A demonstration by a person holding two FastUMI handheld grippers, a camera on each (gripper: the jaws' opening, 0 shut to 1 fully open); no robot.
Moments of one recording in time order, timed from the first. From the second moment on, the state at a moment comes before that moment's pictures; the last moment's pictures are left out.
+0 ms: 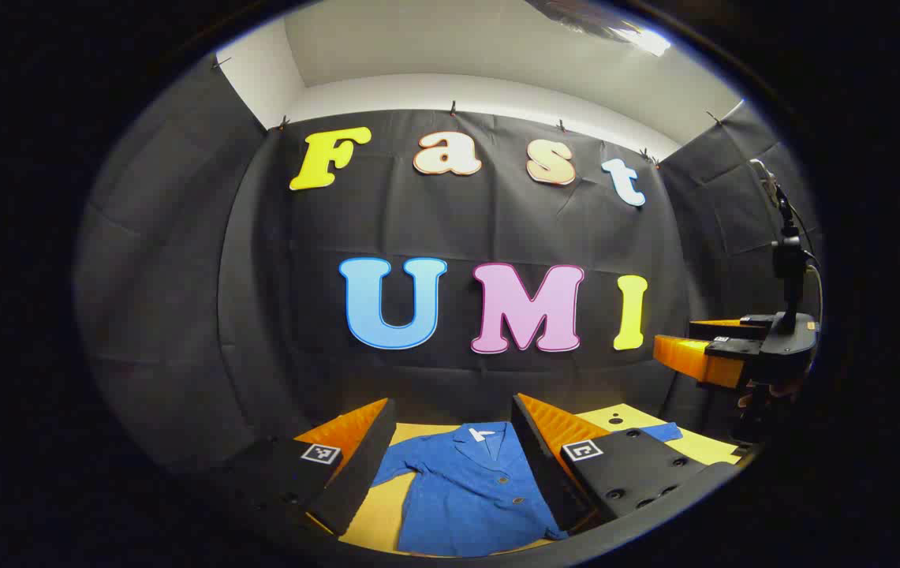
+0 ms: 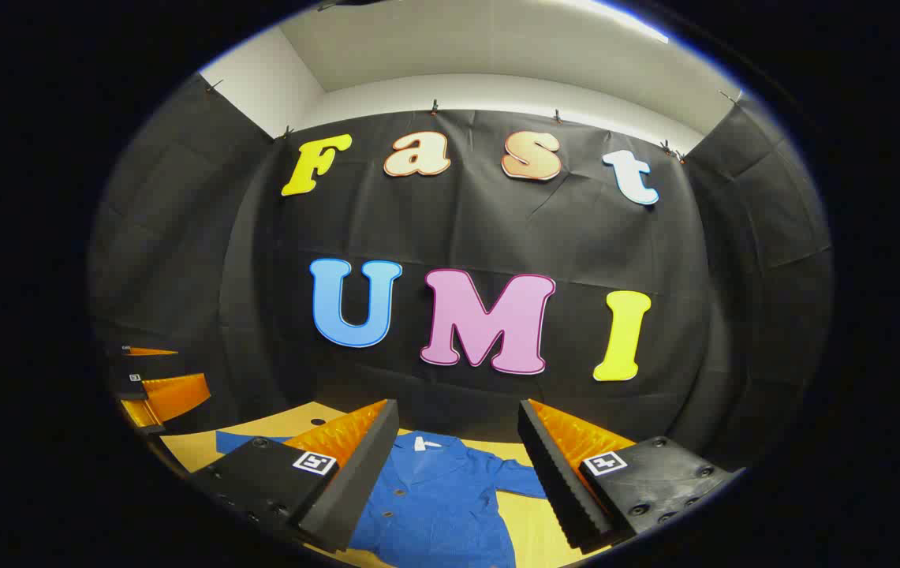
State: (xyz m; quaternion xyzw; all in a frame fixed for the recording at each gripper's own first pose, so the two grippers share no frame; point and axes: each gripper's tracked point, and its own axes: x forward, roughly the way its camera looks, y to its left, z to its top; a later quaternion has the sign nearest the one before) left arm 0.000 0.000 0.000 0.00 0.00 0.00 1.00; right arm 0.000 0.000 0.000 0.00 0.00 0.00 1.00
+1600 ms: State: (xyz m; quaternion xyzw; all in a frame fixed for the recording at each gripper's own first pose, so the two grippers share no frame) left arm 0.048 -0.035 -0.017 0.01 0.05 0.07 1.00; right arm 0.135 -0.095 -0.195 -0.04 0.19 0.02 0.98
